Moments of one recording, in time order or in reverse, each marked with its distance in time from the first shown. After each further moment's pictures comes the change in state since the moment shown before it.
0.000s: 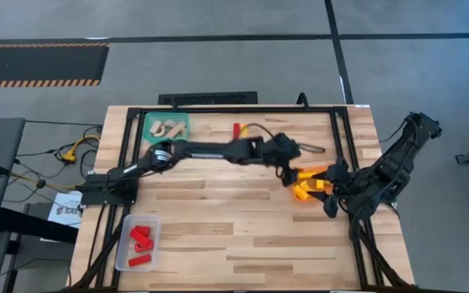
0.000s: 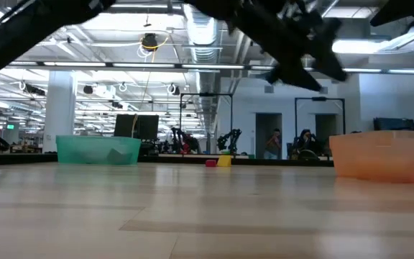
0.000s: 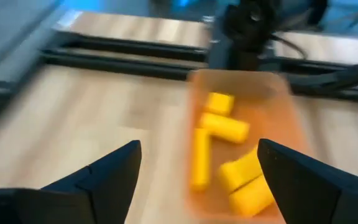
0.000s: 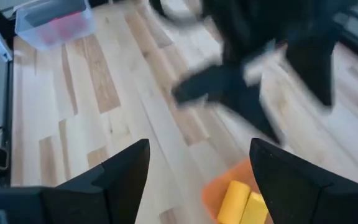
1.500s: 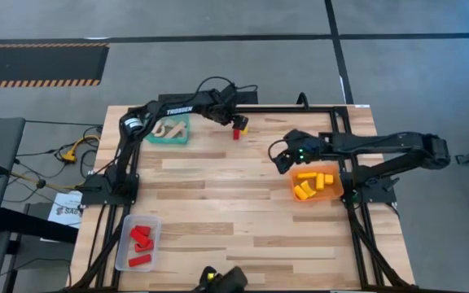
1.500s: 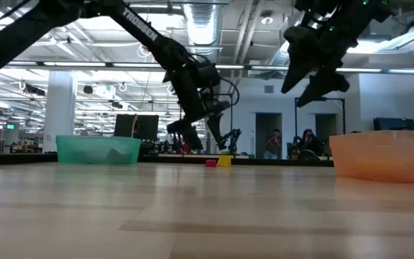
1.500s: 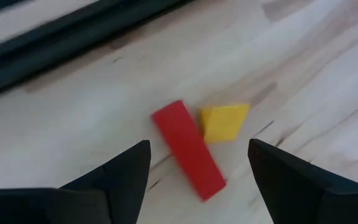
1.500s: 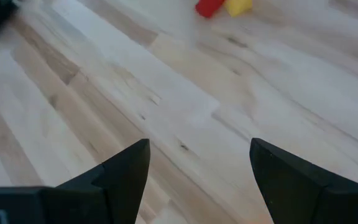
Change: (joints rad) left arm 0.518 -0.260 -0.528 -0.244 0.146 -0.426; right arm -0.929 0.233 -0.164 0.549 -0.615 -0.286
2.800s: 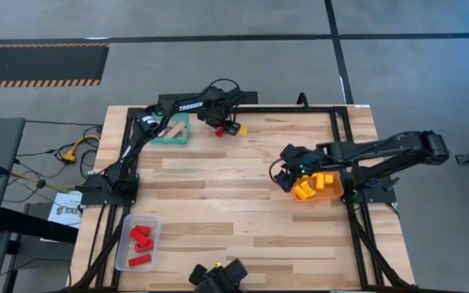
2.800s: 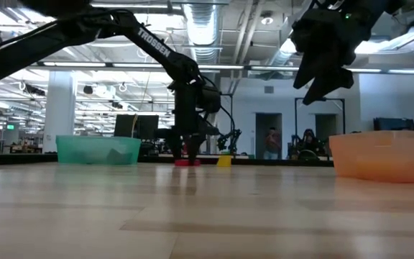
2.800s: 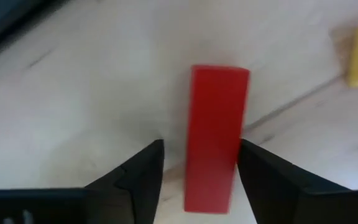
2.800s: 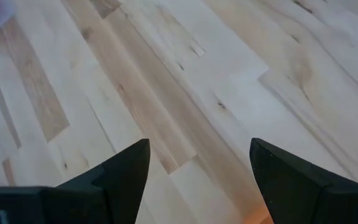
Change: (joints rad) left arm 0.035 0.214 0.255 -0.462 -0.080 0.081; right arm 0.162 0.016 0.000 -0.027 -0.041 -0.063
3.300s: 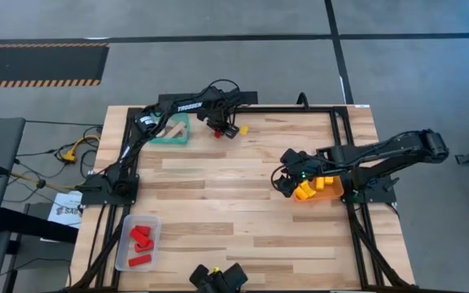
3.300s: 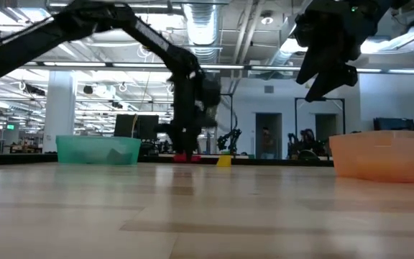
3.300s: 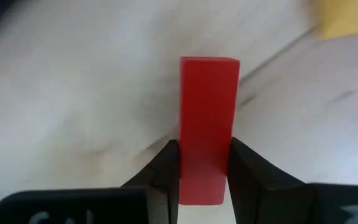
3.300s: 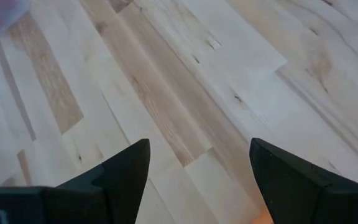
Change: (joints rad) left arm -0.014 -0.039 -0.018 -0.038 0.036 0.094; right arm 0.069 0.000 0.000 0.007 0.023 0.054
